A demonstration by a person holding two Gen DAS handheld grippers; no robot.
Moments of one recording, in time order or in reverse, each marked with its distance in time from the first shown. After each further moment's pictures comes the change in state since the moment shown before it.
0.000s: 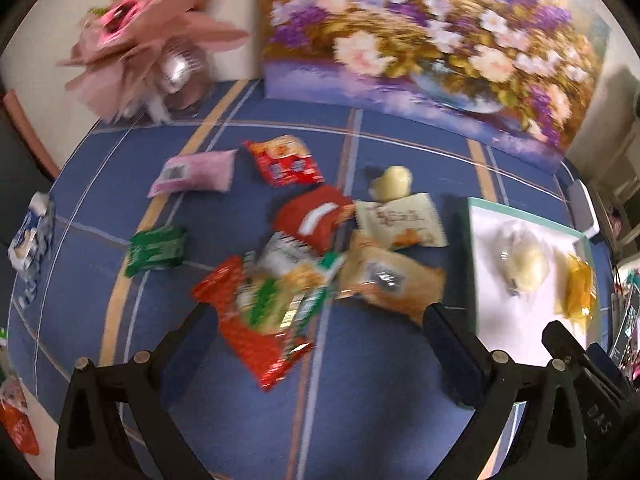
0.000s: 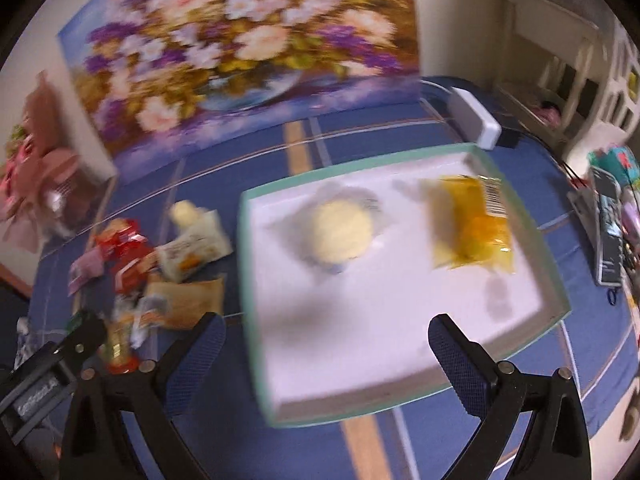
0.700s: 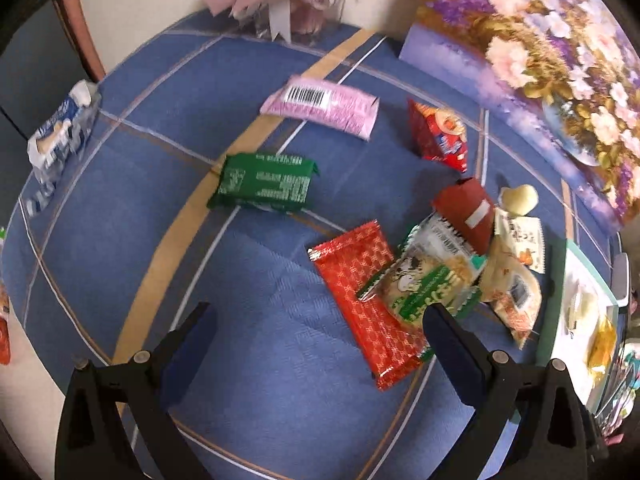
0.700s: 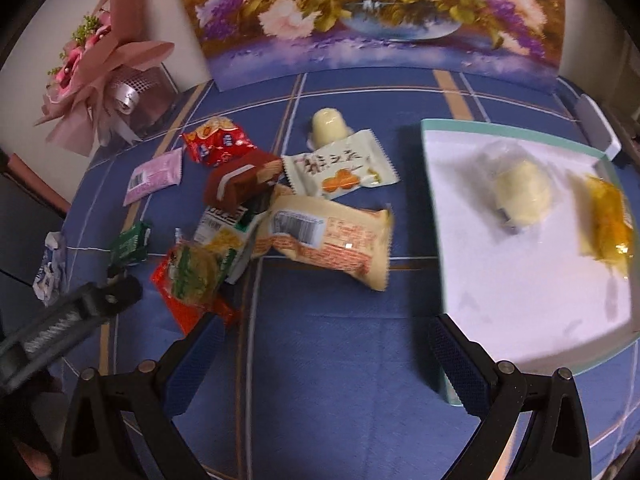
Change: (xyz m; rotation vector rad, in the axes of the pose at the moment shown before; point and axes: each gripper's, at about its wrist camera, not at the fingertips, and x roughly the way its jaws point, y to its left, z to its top) left arm 0.041 0.104 -0.014 -0.292 0.153 0.051; right arm 0.039 0.113 -0.036 -0.197 0.164 0.179
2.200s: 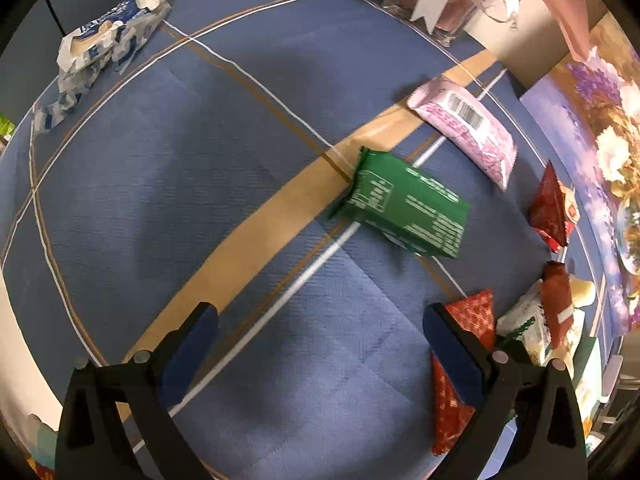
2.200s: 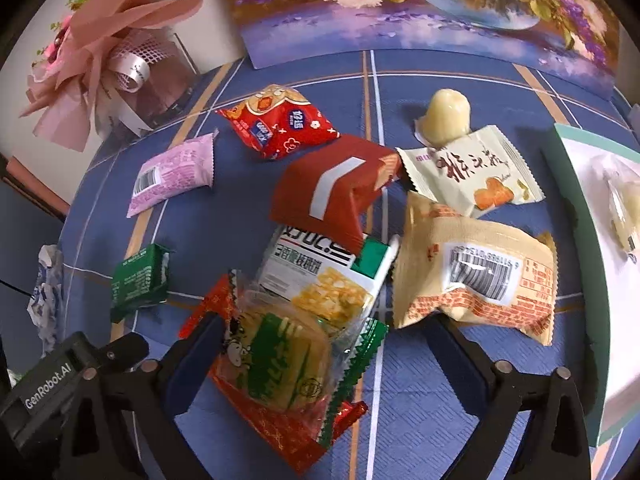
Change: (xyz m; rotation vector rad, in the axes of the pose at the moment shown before) left arm 0.054 0.123 0.027 -0.304 0.067 -0.007; right arm 0.083 0.082 0.024 0.009 0.003 0.026
